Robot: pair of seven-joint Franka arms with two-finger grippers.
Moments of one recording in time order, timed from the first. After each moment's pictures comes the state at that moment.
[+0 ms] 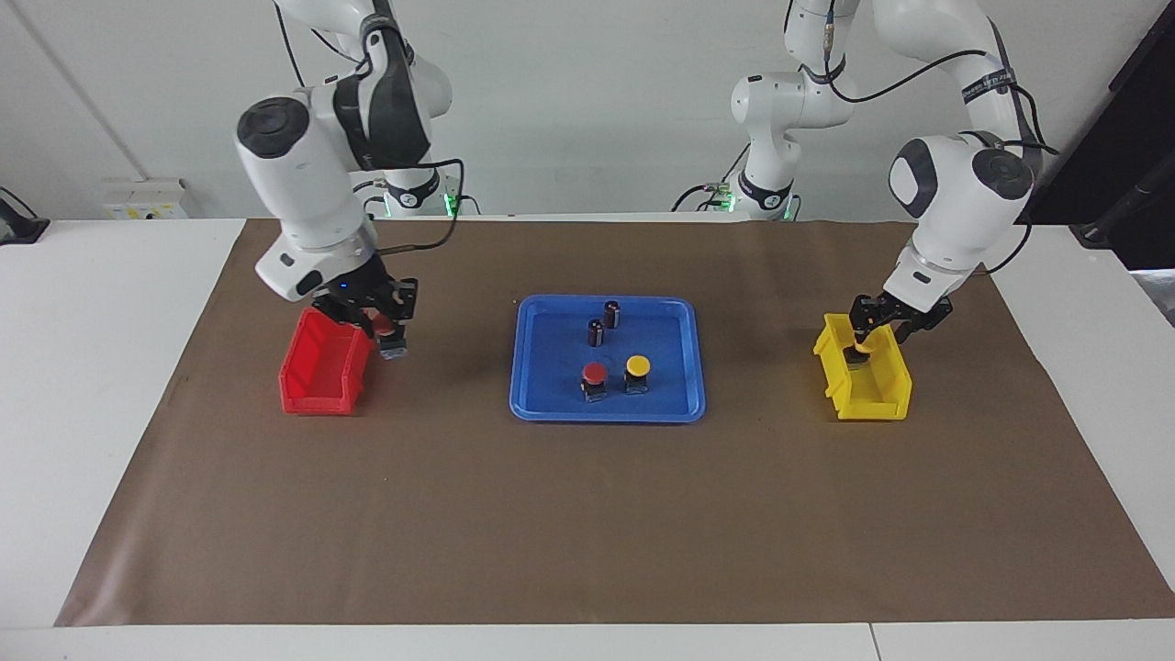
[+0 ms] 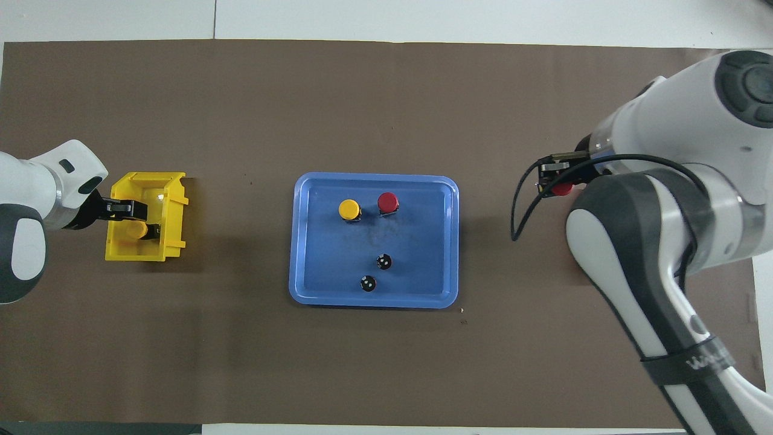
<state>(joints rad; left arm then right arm) -0.09 -0.03 0.07 -2.18 0.01 2.17 0.08 0.33 0.11 -0.06 -1.79 0.04 1.95 0.27</state>
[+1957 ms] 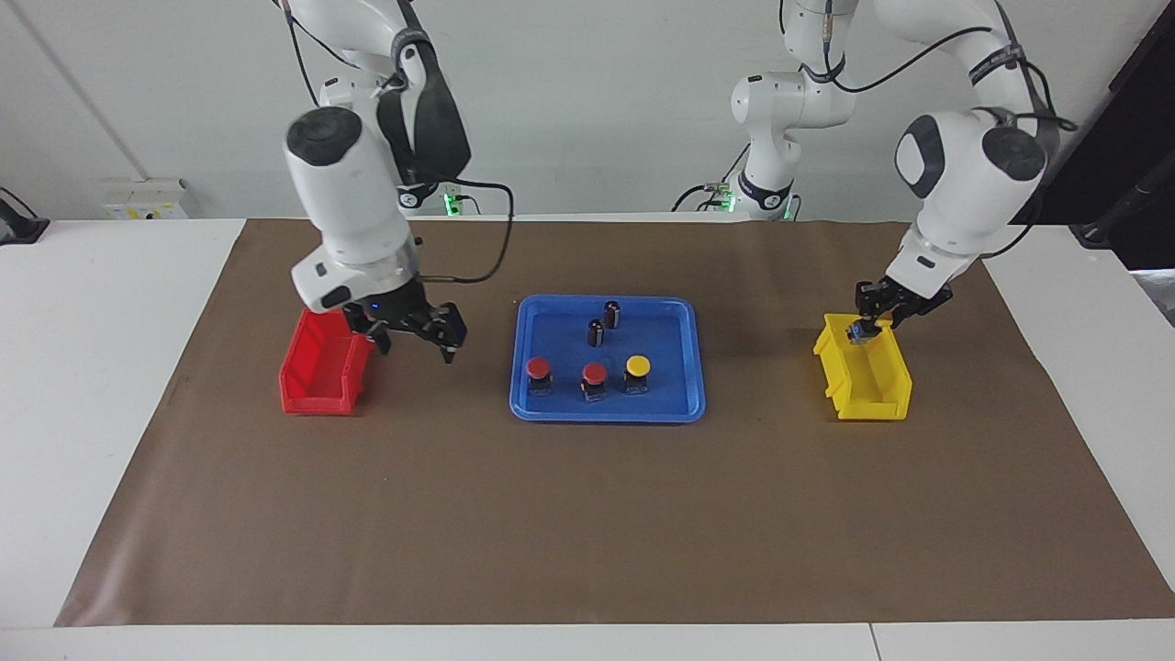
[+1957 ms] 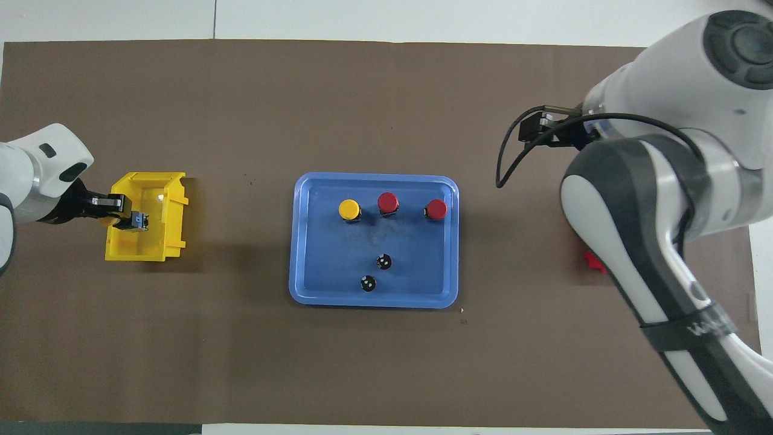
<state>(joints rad) -0.14 -0.07 0.03 -1.95 0.03 1.87 -0.02 0.23 0.14 -0.09 -1.62 0.04 1.80 0.36</state>
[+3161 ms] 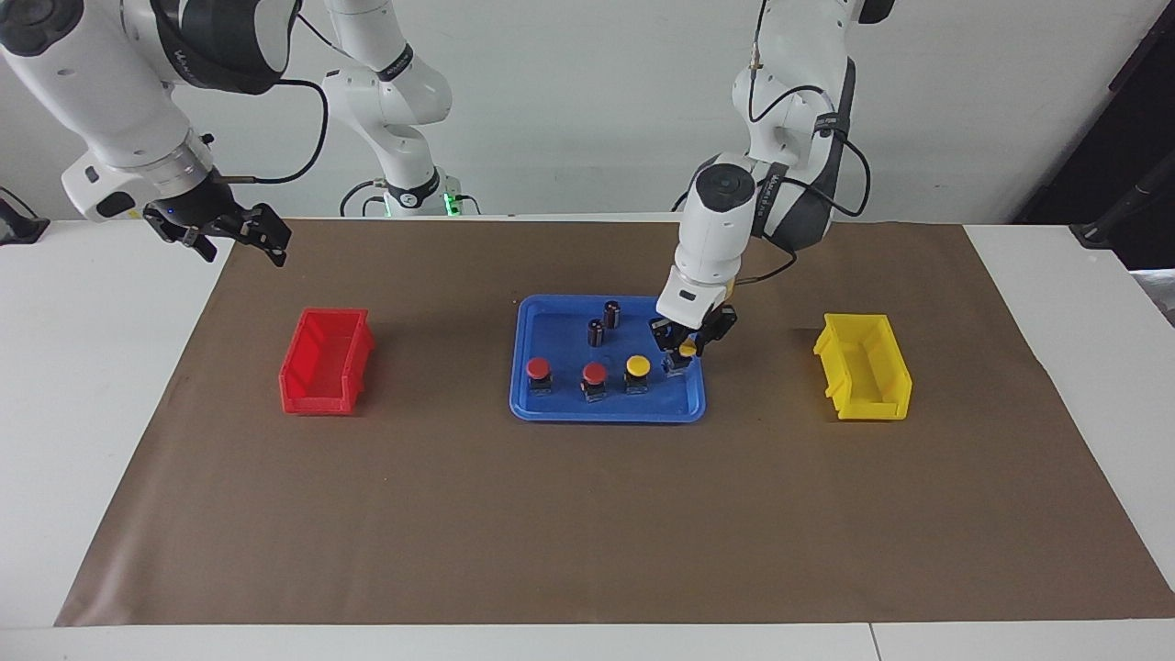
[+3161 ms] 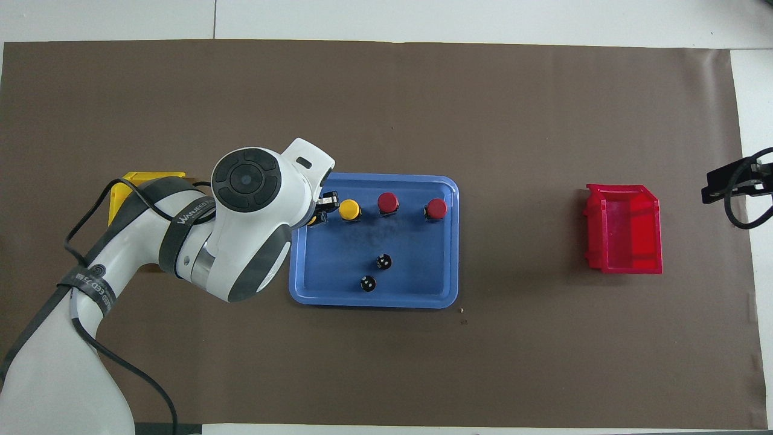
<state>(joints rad) -0.59 0.21 0.00 -1.95 0.03 2.20 -0.72 -0.02 0.01 -0.10 -1.60 -0.03 1.49 -0.03</state>
